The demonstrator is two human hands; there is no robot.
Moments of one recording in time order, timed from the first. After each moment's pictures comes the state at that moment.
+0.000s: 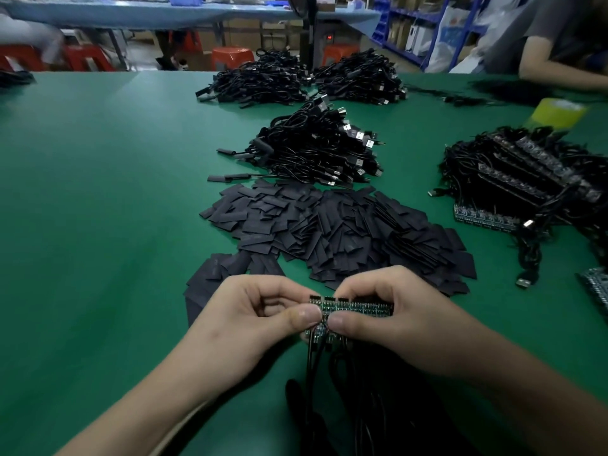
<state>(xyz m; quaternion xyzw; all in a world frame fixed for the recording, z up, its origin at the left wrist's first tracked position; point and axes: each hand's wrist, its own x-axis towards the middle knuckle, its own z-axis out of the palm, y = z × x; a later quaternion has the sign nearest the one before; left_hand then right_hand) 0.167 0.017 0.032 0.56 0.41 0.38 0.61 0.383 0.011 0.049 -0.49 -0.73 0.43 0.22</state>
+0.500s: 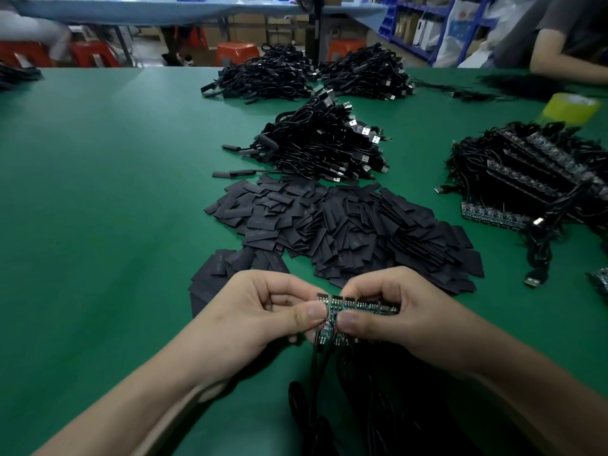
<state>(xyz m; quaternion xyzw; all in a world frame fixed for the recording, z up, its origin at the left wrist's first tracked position) 0.167 0.021 0.029 0.53 0.38 0.35 0.67 0.386 0.014 0.043 -0.42 -0.68 0.54 0.26</state>
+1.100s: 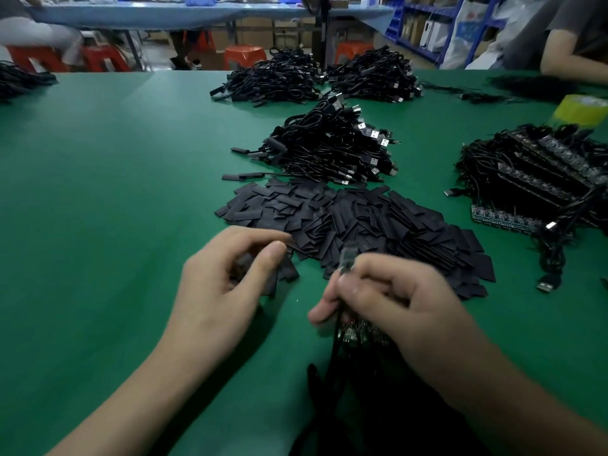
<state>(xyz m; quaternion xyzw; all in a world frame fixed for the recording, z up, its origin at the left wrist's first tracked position) 0.141 0.035 0.027 0.70 0.51 0.45 0.22 0.354 -0.005 0.051 -0.42 -0.66 0.47 0.42</state>
